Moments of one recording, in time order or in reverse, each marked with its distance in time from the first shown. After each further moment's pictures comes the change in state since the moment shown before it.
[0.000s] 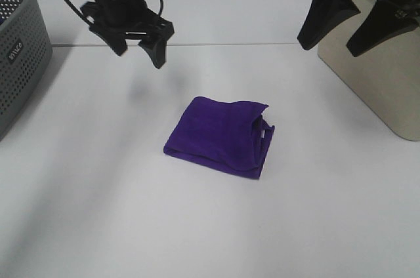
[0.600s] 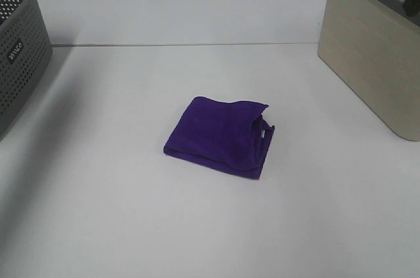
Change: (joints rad) left arm 0.405 -0.532 0.346 -0.050 0.002 0.050; right arm -0.260 -0.066 -0.073 -0.193 0.015 0.105
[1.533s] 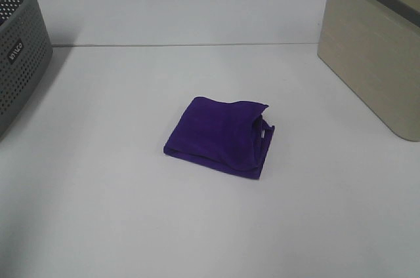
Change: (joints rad) left arm 0.193 -1.245 0.915 -0.007 -0.336 0.211; right arm -0.010 -1.015 0.682 -0.058 -0.395 0.024
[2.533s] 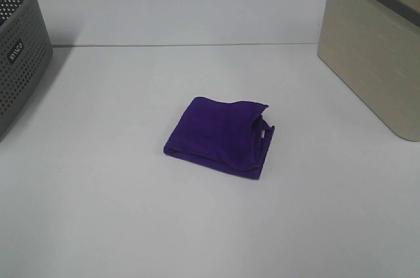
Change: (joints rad) left arm -0.003 -0.505 0.227 -0.015 0.326 -0.175; right arm 0.133 -0.499 0.112 -0.107 0.218 -0.077
